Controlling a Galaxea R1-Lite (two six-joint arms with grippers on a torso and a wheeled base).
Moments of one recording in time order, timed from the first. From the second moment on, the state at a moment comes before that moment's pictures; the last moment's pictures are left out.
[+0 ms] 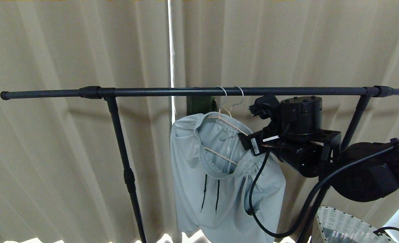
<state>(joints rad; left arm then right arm) -0.07 0.09 0.00 -0.04 -0.10 0.08 0.60 1.85 -0.99 -0.50 -0.48 -0.09</state>
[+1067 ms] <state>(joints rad) -0.07 0.09 0.00 -0.04 -0.10 0.08 0.51 1.79 -0.76 -0.79 -0.08 0.04</state>
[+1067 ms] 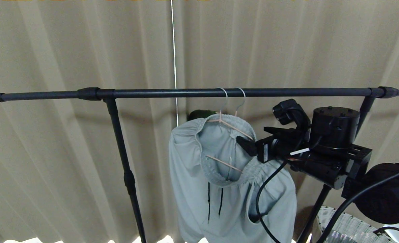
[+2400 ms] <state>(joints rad) -0.07 0.09 0.00 -0.04 -0.10 0.06 0.47 1.51 -0.31 -1.30 0.25 0.01</state>
